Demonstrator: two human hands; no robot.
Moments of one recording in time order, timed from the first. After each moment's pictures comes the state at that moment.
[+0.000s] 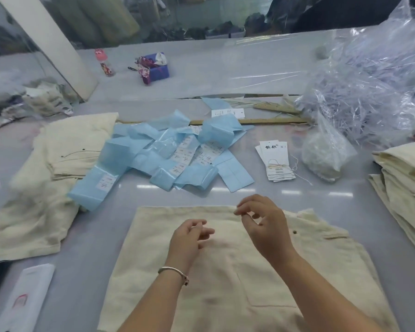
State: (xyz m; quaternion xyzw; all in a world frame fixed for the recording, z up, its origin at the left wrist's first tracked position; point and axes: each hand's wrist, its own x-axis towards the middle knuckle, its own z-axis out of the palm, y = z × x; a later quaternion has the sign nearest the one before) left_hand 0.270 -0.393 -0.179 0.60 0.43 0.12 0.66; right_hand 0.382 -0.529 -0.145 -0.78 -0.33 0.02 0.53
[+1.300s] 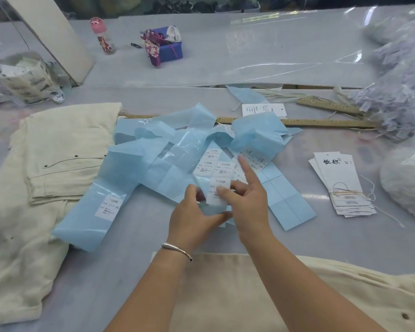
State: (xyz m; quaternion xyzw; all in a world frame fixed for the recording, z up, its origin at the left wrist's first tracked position) left_hand 0.351 -0.213 -0.197 0.80 0.37 0.14 0.45; right_hand 0.432 -0.298 -0.181 -0.60 -0.08 0.25 0.76
